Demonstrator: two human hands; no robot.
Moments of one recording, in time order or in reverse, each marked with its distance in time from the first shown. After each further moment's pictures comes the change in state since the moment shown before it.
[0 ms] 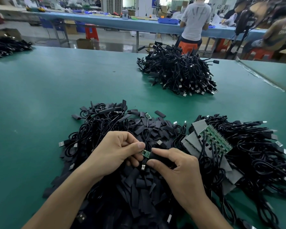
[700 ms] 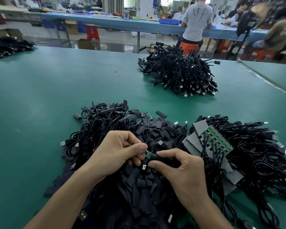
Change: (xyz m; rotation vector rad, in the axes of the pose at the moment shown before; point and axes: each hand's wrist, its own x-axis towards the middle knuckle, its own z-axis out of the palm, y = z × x) left_hand -0.001 0.001 0.001 -0.017 0.020 0.014; right_hand 0.001 -0.004 0.001 0.129 0.048 0.090
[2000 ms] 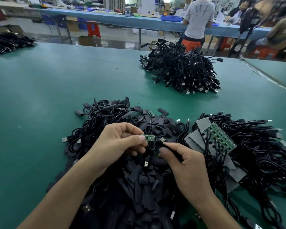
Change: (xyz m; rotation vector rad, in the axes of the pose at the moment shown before) left_hand 0.000 0.005 -0.006 -0.188 0.029 -0.038; right_hand 0.005 0.007 0.000 0.005 -0.054 -0.021
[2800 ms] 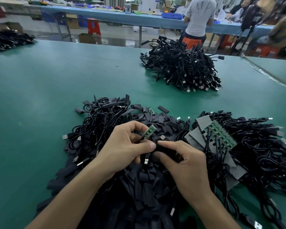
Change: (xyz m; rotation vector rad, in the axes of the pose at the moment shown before) left_hand -0.005 -0.004 0.017 0.137 0.011 0.042; right_hand -0.003 0.000 0.001 -0.109 0.060 -0.118
